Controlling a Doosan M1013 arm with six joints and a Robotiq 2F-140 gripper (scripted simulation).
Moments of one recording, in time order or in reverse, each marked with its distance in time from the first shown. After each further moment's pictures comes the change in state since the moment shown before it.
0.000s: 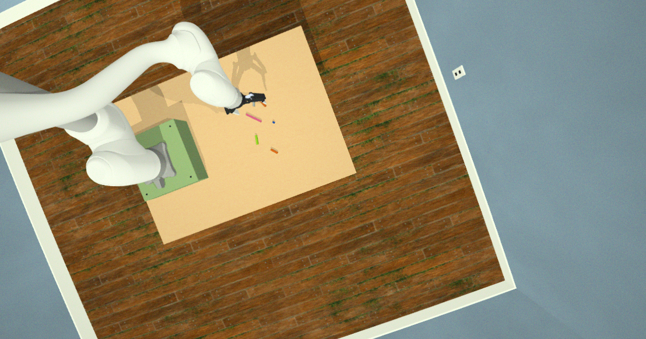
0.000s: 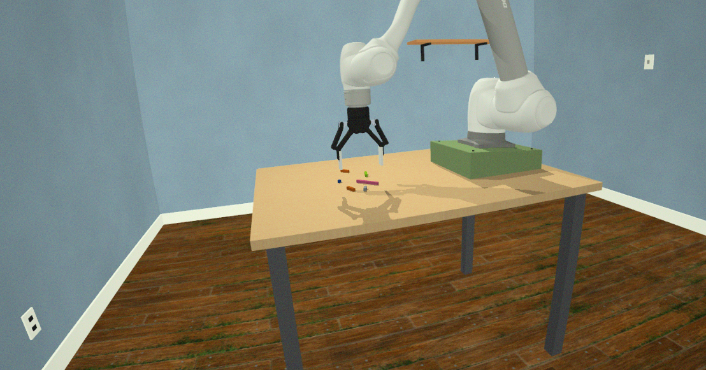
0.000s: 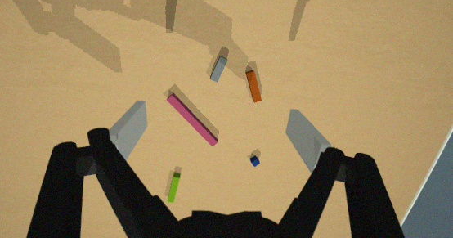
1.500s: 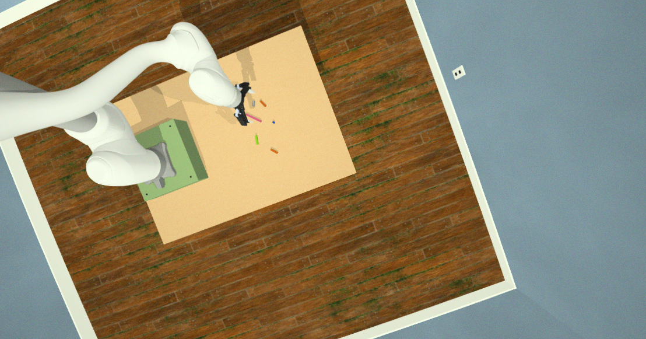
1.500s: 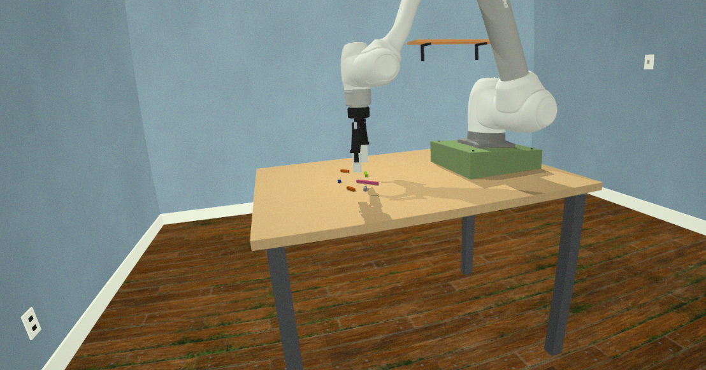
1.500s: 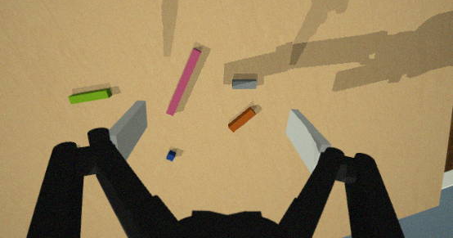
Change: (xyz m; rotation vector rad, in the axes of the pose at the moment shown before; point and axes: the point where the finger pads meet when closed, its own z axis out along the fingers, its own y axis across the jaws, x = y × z) arm -0.001 0.000 0.000 0.011 -0.021 -1.134
